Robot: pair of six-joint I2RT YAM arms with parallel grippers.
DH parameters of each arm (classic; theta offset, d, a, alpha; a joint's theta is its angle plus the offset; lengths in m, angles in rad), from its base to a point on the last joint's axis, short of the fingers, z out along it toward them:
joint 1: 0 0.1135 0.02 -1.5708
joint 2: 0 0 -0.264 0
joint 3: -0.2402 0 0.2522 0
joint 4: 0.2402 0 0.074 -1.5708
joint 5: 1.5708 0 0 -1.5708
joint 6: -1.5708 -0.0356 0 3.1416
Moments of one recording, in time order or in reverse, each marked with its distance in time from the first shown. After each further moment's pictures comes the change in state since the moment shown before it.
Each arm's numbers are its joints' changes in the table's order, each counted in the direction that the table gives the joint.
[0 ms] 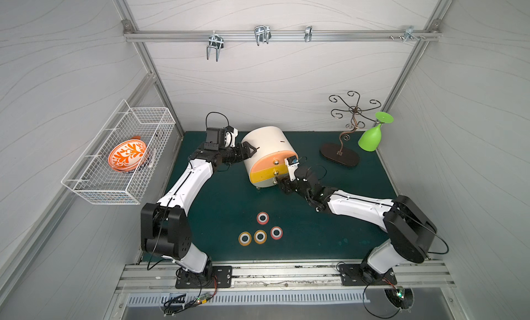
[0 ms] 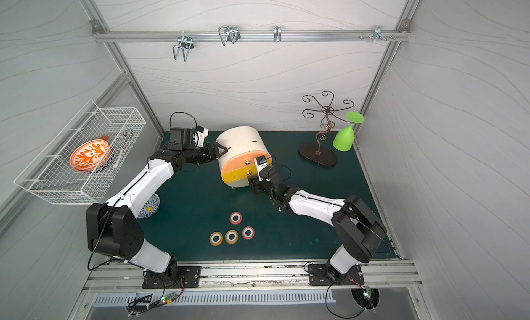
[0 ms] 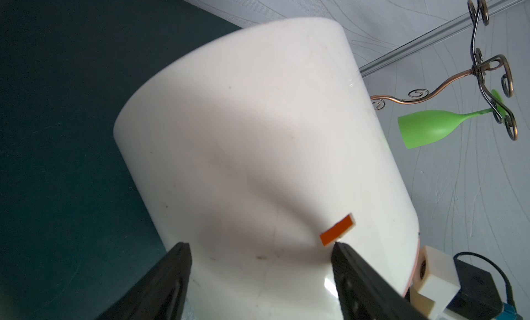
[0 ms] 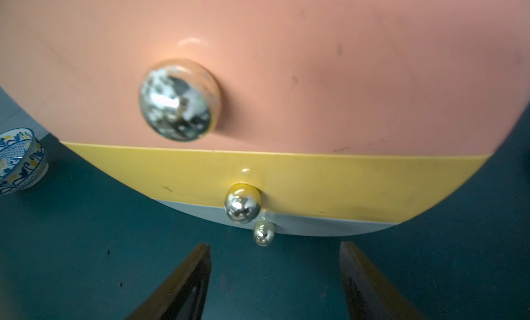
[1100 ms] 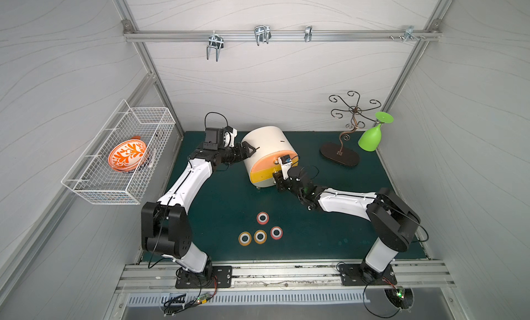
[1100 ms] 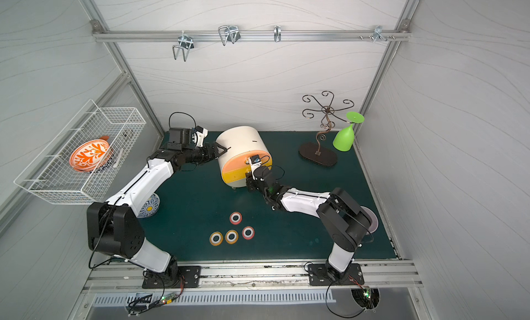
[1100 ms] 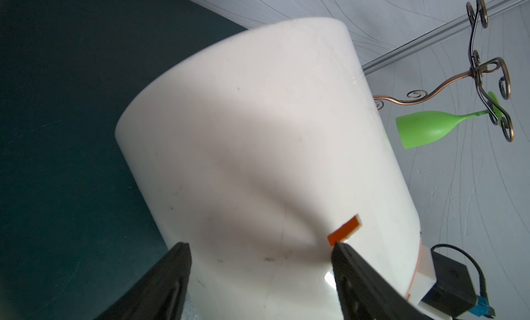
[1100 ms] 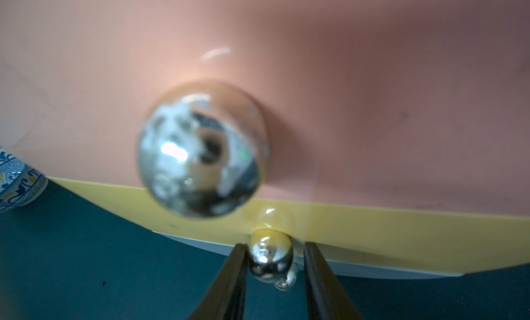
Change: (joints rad) left arm 0.013 0.009 0.000 -0.002 0.023 0.000; right arm 0.015 0.130 -0.056 -0.114 0.021 0.000
